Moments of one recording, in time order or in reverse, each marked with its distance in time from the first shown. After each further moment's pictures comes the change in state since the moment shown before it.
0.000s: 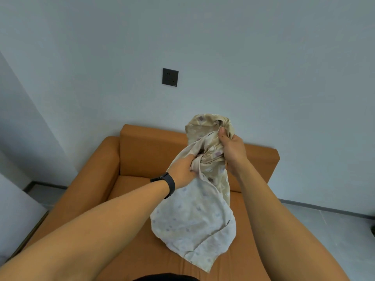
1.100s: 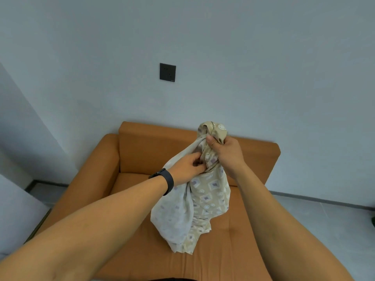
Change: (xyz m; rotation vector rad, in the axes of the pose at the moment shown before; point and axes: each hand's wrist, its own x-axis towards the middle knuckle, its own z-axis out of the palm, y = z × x) left_hand 0.009 0.004 0.008 -0.414 -0.140 -0.003; right_hand 0.000 0.022 -0.001 -0.093 -0.083 -0.108
